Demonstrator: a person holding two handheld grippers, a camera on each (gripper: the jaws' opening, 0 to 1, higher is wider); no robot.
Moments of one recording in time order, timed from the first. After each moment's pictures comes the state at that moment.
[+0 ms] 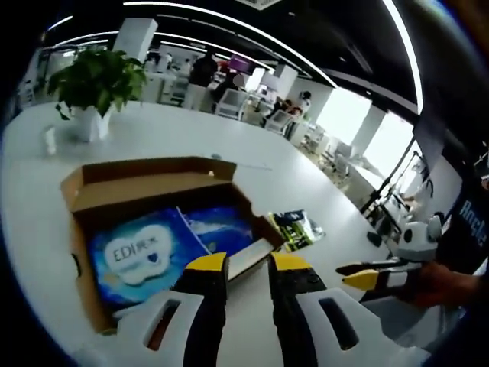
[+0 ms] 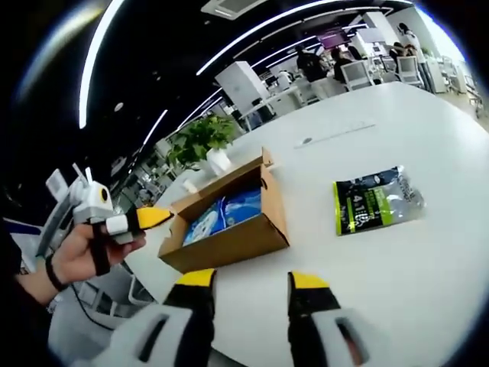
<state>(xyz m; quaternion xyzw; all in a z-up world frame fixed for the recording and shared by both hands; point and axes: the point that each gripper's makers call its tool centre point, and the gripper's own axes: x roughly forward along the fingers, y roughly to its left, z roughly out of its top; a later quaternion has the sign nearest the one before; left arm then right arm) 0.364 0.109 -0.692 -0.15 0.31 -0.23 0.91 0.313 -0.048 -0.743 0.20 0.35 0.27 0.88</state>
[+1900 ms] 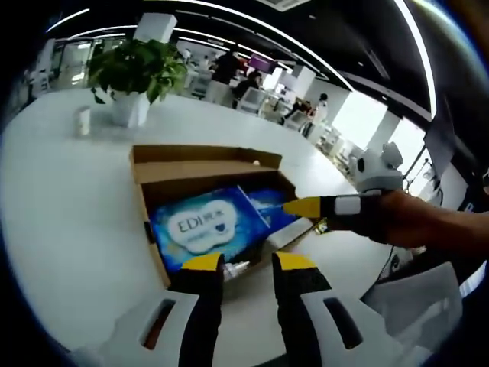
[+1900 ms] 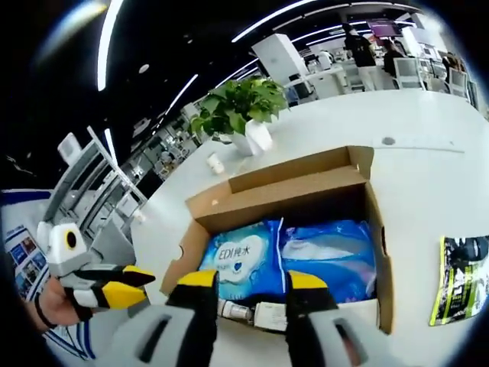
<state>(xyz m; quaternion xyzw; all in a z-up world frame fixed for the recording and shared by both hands) 0.340 0.204 -0.714 -0.16 0.33 -0.19 0.91 0.427 0.108 -0.749 0.13 0.39 0.36 0.84</state>
